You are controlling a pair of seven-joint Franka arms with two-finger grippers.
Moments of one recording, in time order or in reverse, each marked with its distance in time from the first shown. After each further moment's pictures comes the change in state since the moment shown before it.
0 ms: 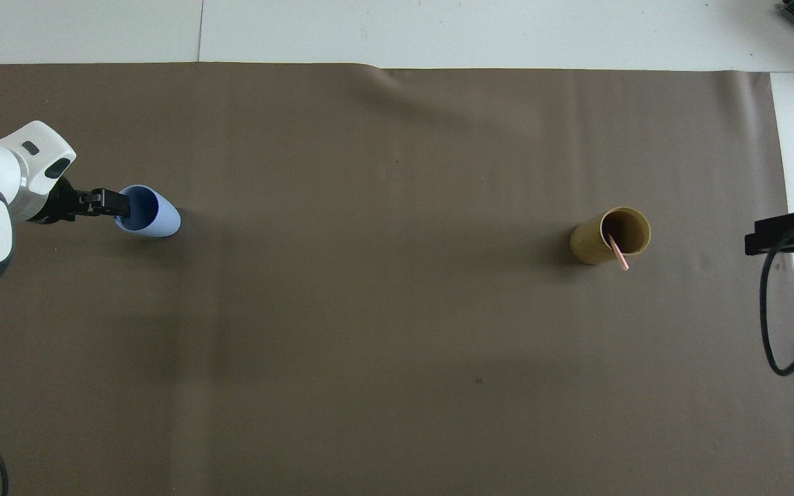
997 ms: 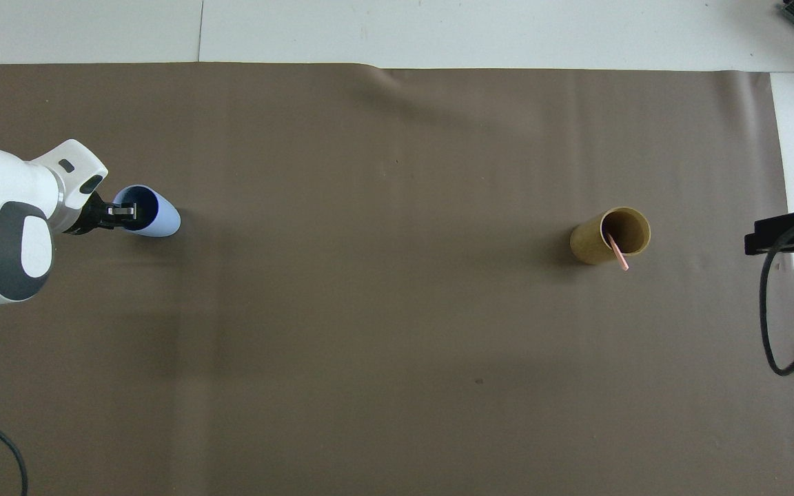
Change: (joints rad) left arm -0.017 0.014 -0.009 -0.042 -0.001 0.069 -0.021; right arm 0.000 0.000 0.000 0.000 0.000 0.000 0.000
